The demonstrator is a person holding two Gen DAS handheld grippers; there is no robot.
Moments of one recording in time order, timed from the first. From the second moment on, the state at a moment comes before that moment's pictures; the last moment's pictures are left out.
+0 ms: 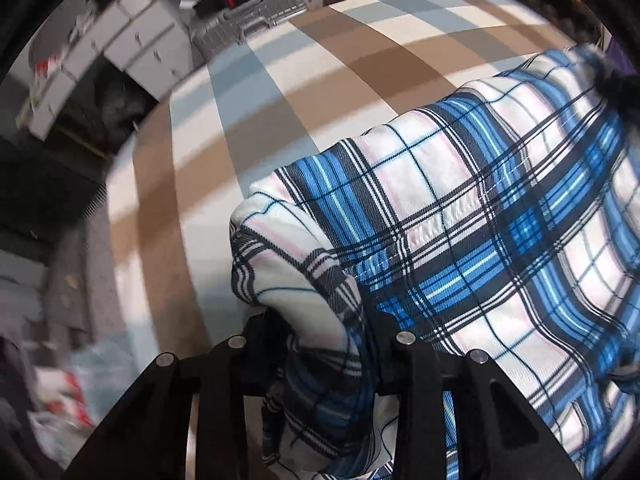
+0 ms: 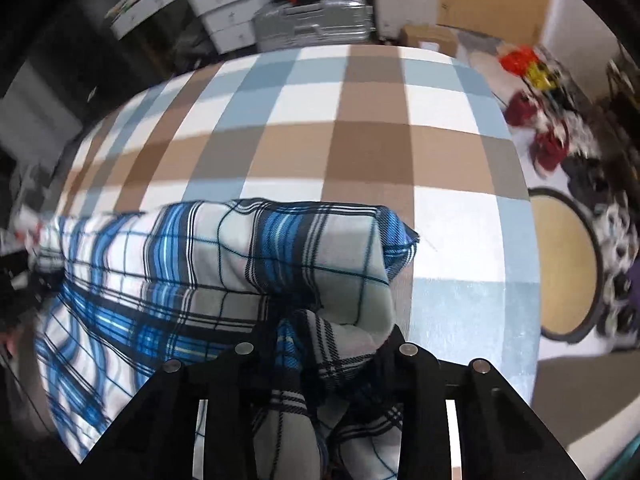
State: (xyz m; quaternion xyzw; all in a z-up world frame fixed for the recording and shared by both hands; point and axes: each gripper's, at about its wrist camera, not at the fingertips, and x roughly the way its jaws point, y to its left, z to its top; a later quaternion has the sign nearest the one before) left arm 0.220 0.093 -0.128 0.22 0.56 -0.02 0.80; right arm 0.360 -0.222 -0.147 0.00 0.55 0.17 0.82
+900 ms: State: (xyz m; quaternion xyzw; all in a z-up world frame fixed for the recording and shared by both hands) left arm 0.240 0.067 -0.147 0.21 0.54 -0.02 0.81; right arm 0.312 -0.164 -0.151 -0.13 0.50 0.18 0.84
